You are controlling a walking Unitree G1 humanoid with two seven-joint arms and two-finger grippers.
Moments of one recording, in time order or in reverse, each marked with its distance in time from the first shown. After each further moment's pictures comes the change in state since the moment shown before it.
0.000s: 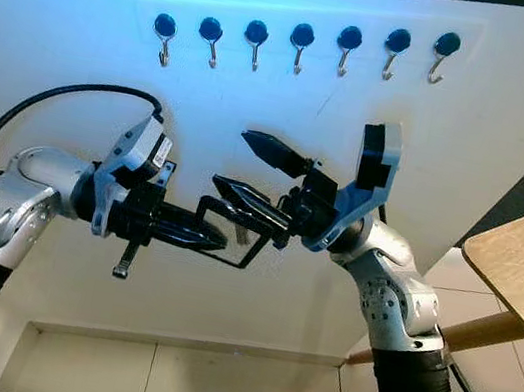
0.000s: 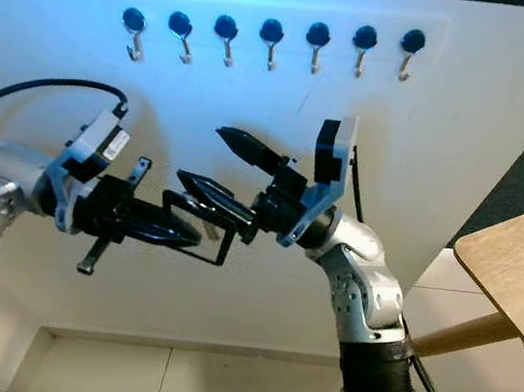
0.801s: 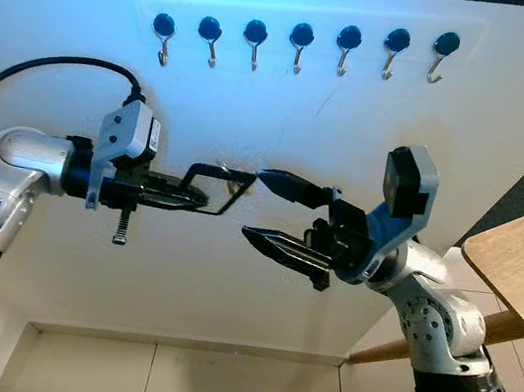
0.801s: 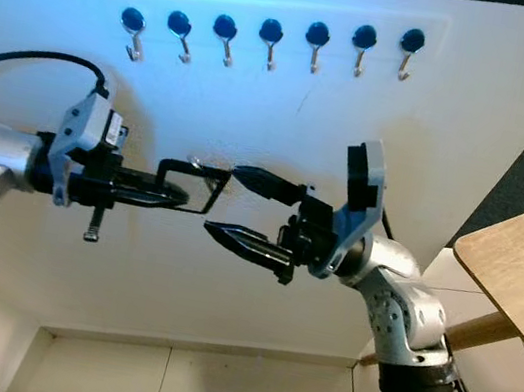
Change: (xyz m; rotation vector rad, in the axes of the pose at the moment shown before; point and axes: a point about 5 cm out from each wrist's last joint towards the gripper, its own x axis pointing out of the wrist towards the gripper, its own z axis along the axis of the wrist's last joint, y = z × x) left arm -0.028 0.019 0.003 0.152 0.140 0.254; right arm -0.036 0.009 0.002 0.076 0.107 0.096
